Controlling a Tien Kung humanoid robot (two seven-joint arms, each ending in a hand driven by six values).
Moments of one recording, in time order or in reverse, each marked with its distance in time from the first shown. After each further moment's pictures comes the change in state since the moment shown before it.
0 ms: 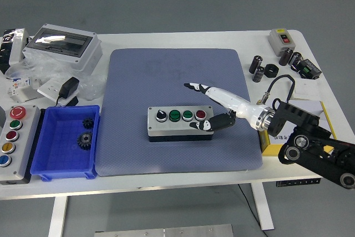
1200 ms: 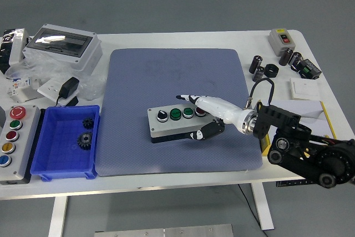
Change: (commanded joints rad) left arm 0.000 0.003 -0.012 0.000 0.016 -0.015 -0.007; right arm 0.075 0.114 -0.128 -0.151 -0.056 0.079 -0.043
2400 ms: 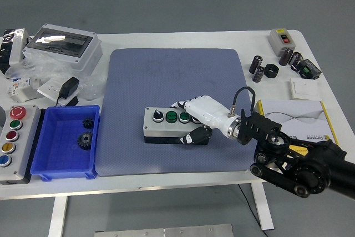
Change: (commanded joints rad) left arm 0.004 -0.003 0.005 0.000 -0.026 0.032 0.018; right arm -0.002 0.134 -0.054 -0.134 -0.344 -0.146 -0.016
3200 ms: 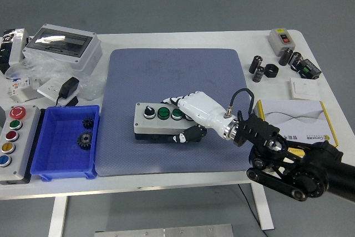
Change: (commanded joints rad) left arm 0.002 -0.003 0.019 0.000 -0.017 0.017 0.014; right arm -0.003 0.018 -0.039 0.006 -0.065 -0.136 0.019
